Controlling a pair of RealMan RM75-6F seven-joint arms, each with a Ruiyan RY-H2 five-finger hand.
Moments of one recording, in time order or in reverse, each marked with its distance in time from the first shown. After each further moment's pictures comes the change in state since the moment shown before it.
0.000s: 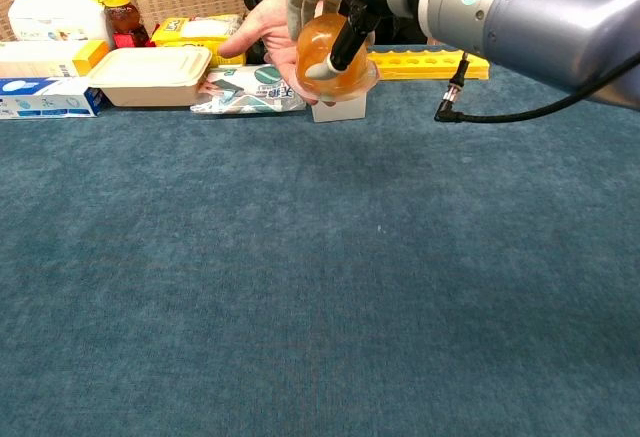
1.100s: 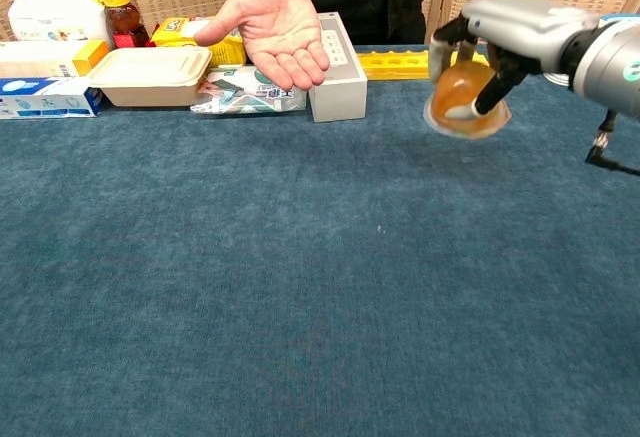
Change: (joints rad) left arm 0.002 -0.012 0.009 -0.007 0.006 0.002 0.028; right arm -0.227 0.051 -0.151 0.217 -0.235 0.027 0.246
